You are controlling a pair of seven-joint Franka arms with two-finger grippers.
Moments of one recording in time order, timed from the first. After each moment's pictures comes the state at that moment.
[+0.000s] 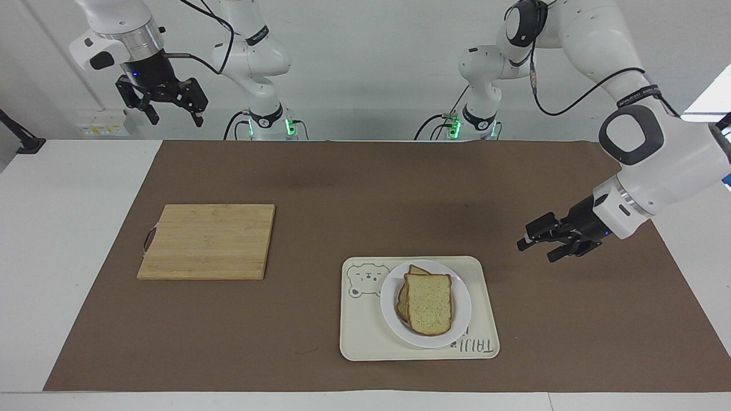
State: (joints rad) left arm 0.01 0.42 -0.05 -1.30 -0.40 1.79 0.14; right arm 0.02 -0.13 -0.06 -1.60 -0.02 1.46 0.03
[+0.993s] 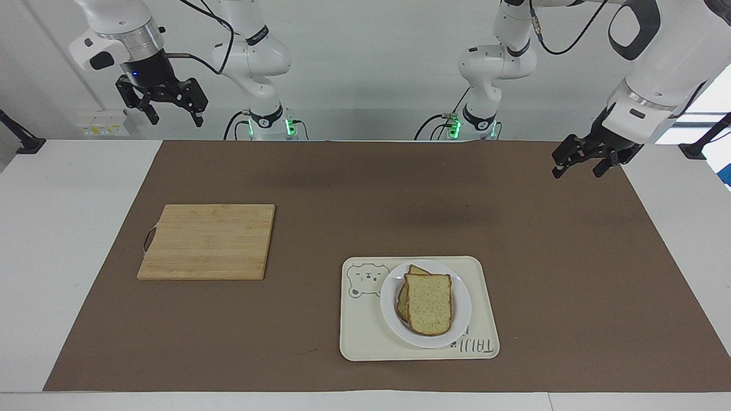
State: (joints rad) left arm -0.01 0.09 -0.06 -1.44 -0.05 1.52 -0.08; right arm 0.02 -0.13 -0.06 -1.60 -0.02 1.46 0.03
